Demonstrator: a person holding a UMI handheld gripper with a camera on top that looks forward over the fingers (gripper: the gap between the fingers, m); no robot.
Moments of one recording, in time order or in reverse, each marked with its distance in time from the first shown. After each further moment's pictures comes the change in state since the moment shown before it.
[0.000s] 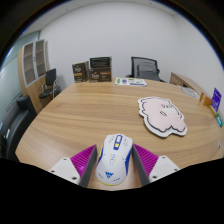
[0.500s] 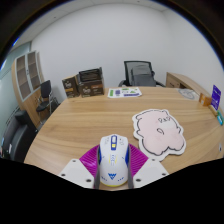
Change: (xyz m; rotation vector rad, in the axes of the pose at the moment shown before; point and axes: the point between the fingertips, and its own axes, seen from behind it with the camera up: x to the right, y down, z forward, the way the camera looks) arm 0.019 -0.069 0.019 0.043 0.009 0.097
